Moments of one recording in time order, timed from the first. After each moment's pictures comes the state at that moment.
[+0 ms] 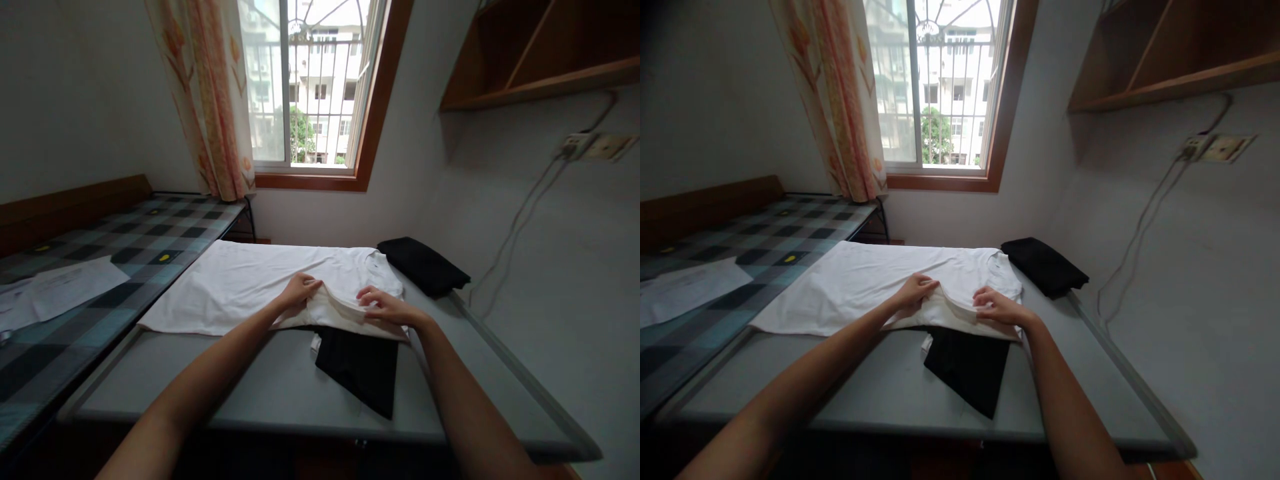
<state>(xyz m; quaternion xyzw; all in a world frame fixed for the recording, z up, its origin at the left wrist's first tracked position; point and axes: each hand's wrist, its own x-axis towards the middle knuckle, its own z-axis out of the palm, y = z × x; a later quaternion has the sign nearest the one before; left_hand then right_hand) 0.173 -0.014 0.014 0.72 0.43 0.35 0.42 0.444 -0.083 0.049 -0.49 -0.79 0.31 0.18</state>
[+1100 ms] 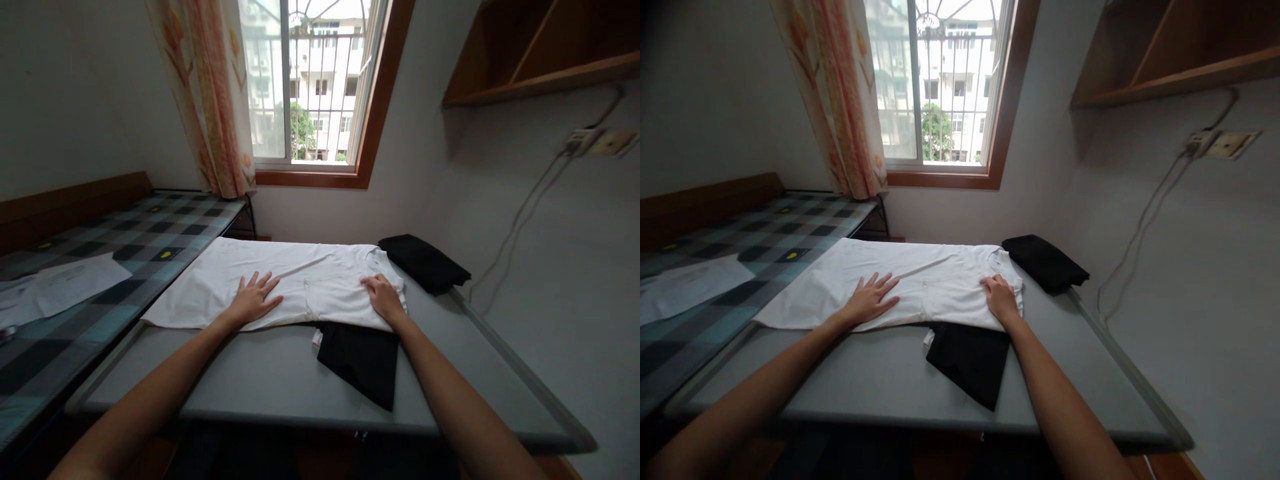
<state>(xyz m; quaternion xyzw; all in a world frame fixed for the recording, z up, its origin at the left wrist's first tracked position) 0.056 -0.049 0.008 0.83 0.56 0.06 0.00 0.433 -0.057 0.001 -0.68 -0.69 0.03 0.24</state>
